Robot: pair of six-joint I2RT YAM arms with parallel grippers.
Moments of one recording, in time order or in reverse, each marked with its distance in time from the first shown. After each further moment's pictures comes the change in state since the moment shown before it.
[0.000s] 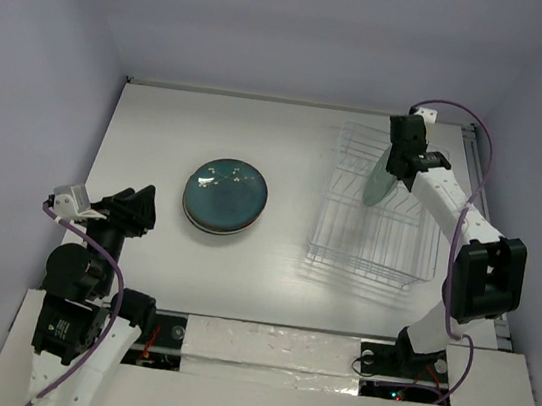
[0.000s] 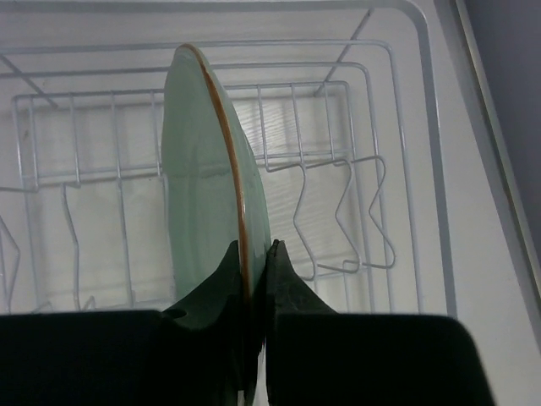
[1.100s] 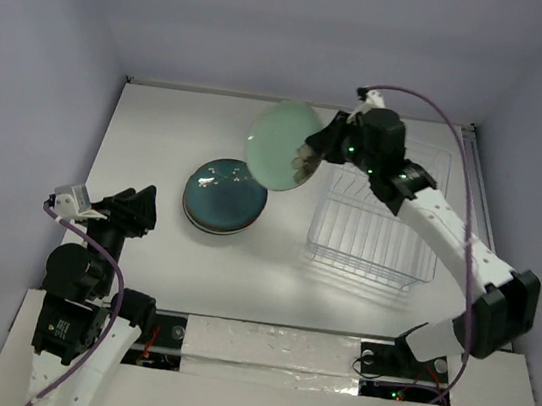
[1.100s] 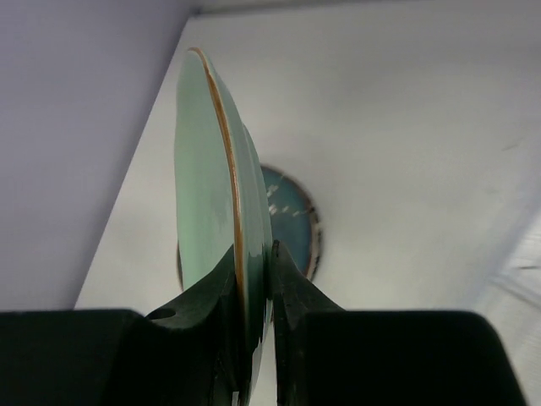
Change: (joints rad) left arm 0.000 0.000 0.000 0.000 0.011 0.000; right arm 0.278 -0.227 0.012 0.244 -0.607 0.239
